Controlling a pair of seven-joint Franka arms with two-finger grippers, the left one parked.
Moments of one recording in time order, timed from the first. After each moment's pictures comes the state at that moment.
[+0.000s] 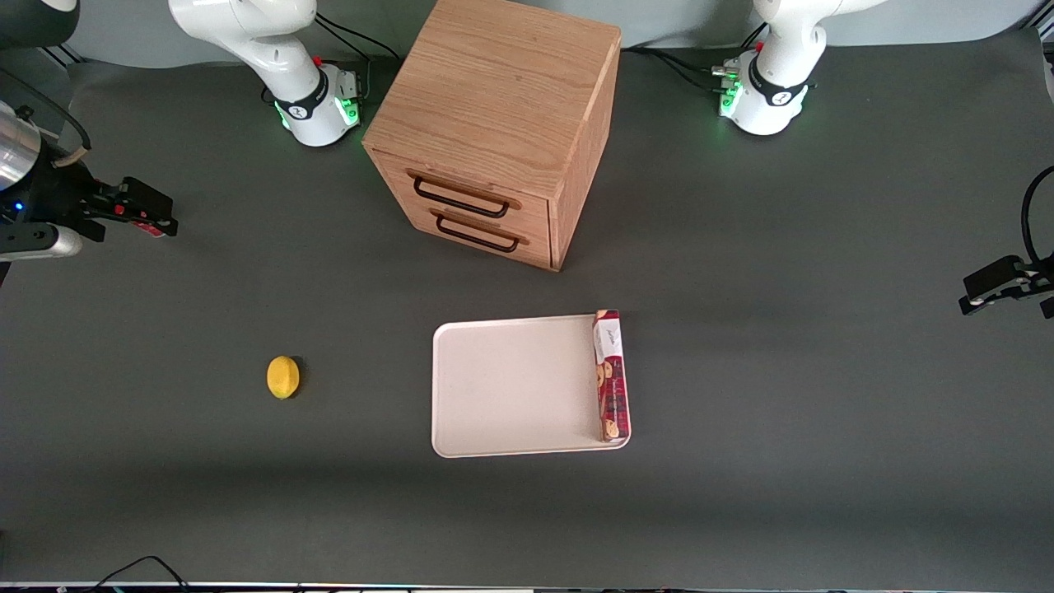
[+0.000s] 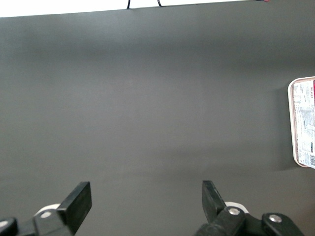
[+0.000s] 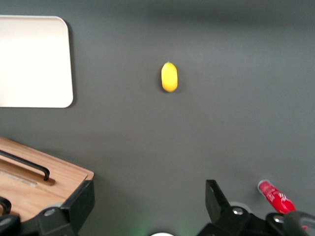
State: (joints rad) arm 0.11 0.00 -0.04 -1.52 -0.02 1.45 0.03
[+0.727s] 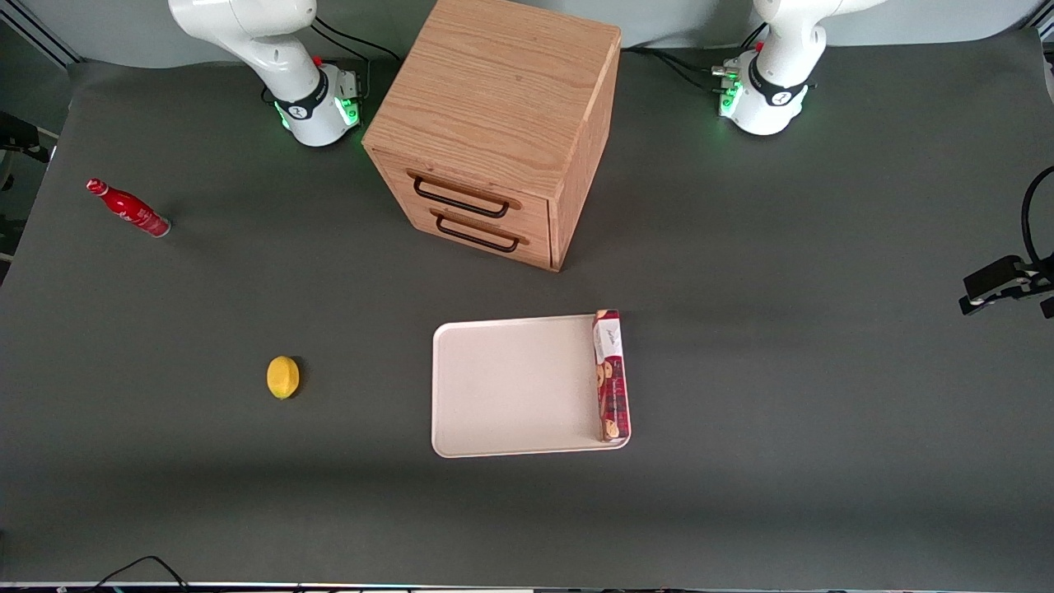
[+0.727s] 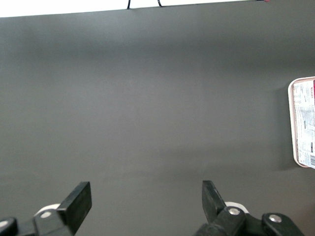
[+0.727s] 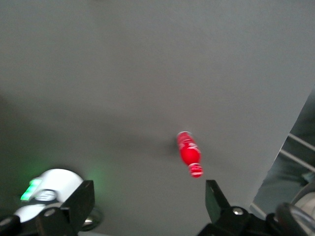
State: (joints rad) arm 0.07 -0.29 -0.49 -1.99 -0.28 1.62 -0.65
